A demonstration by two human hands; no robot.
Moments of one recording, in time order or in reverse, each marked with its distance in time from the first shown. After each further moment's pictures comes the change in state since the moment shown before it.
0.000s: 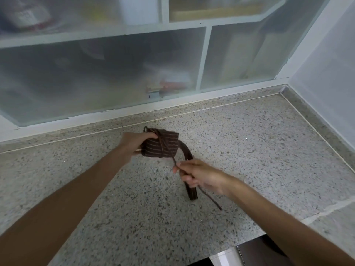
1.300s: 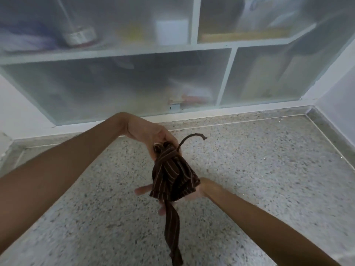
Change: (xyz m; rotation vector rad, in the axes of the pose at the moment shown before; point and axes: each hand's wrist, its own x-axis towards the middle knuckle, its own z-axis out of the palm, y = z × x) left_hand -0.024 0.089 -0.047 0.771 -1.262 0.374; right_hand 0.011 -0.054 0.028 -0.647 -0.306 0.132
